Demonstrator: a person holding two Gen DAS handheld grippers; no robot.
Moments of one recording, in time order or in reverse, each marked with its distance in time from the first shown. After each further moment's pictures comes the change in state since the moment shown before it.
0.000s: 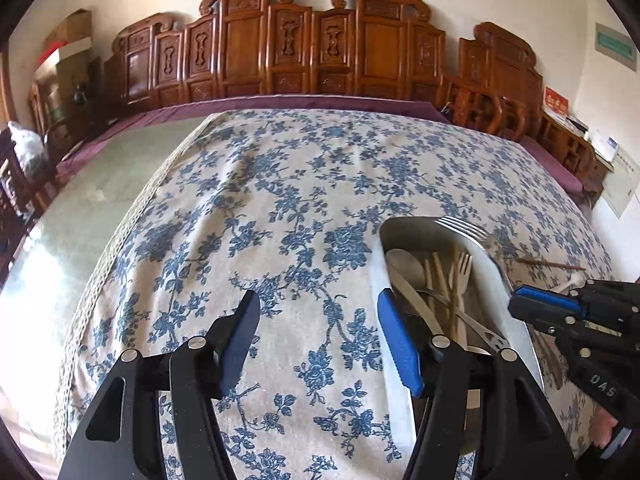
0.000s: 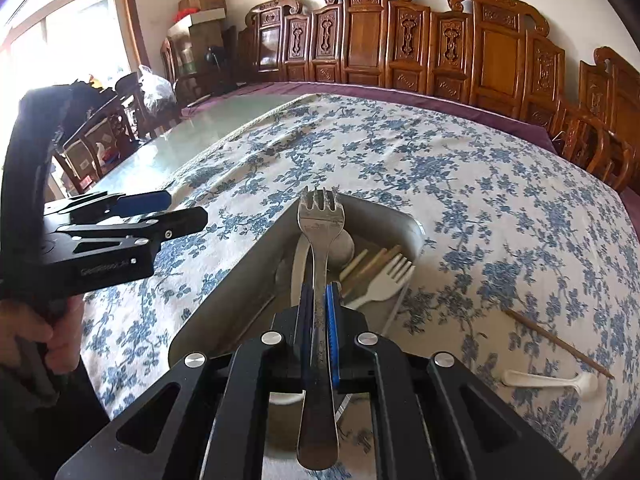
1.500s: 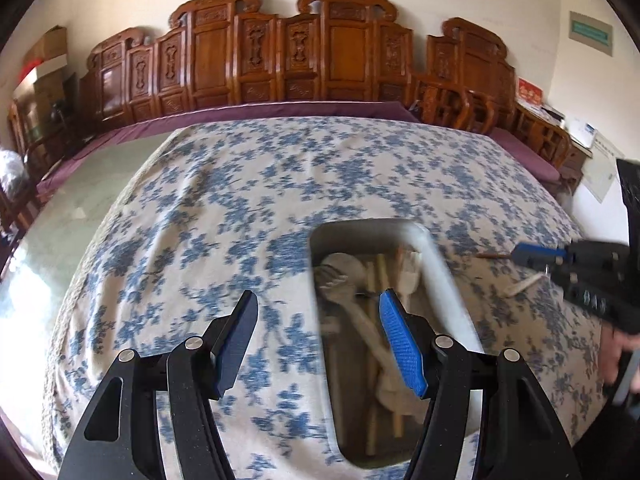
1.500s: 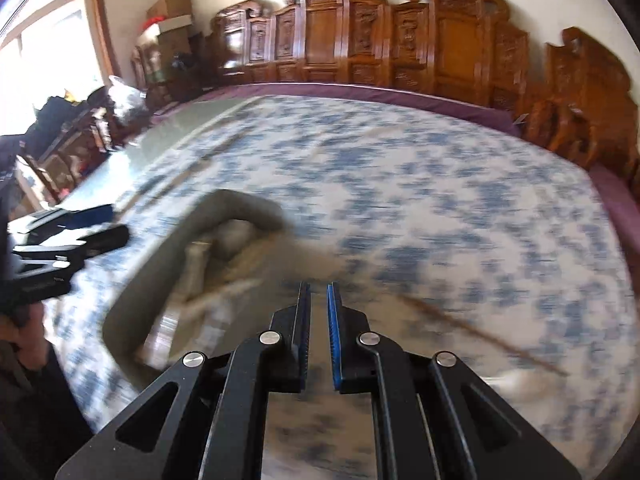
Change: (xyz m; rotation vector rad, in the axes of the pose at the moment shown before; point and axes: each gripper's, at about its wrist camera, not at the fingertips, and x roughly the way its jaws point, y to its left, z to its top) left arm -0.009 -0.055 0.001 0.079 -0.026 -0.080; right arm -0.035 -0.104 -0.014 0.052 0.010 -0.100
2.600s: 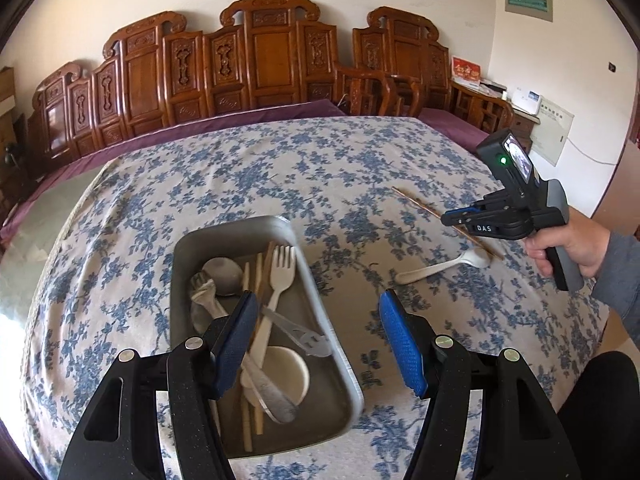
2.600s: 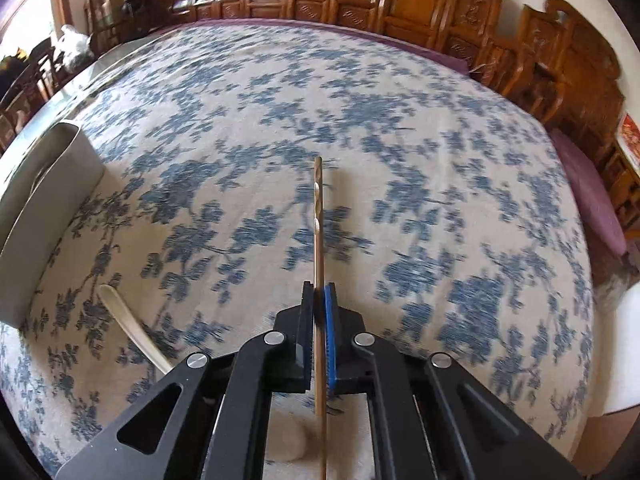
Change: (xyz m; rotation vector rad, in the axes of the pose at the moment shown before) left arm -0.011 -0.095 -0.013 0.147 -0.017 -0.141; right arm 0.054 -0.153 -0.030 -0.023 0.206 -0.157
